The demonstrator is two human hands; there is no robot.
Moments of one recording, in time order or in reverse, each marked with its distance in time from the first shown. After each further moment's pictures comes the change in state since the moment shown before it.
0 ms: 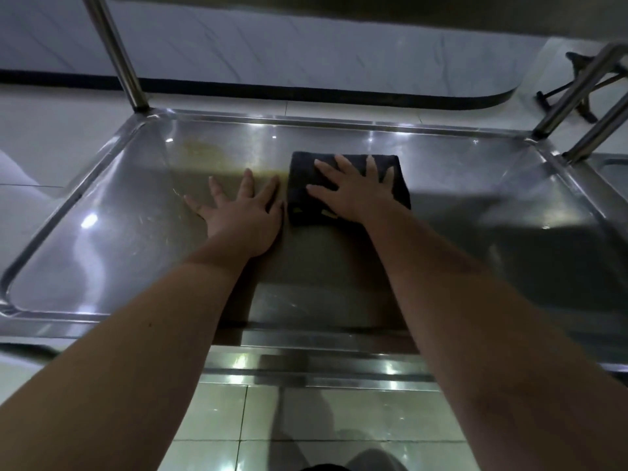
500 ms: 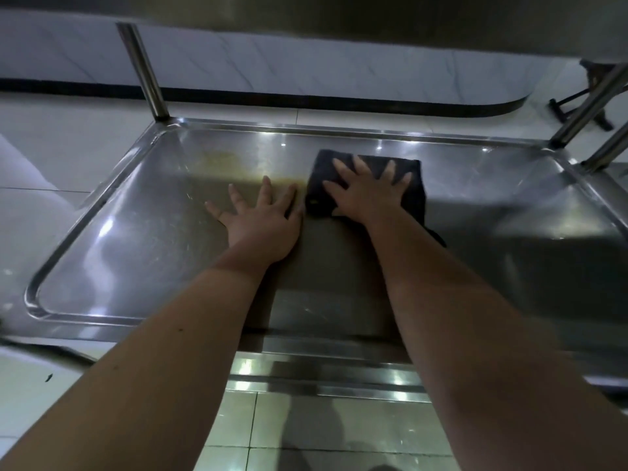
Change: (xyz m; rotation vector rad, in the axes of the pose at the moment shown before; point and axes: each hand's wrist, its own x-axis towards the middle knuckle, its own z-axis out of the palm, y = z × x) left_hand -0.001 0.004 -0.001 0.005 0.002 -0.007; right_hand 0.015 -0.009 -0.001 0.038 0.070 0.143
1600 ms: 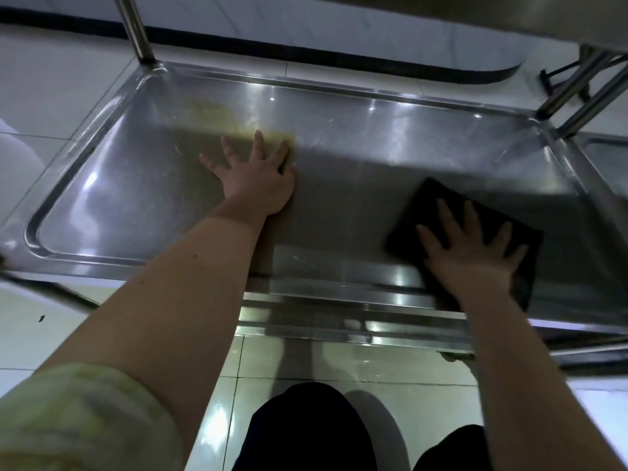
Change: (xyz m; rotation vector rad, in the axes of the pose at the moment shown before) left_hand -0.020 0.007 0.000 -0.035 -0.017 -0.013; right_hand -0.205 0.116 0.002 -0.059 -0.013 0.426
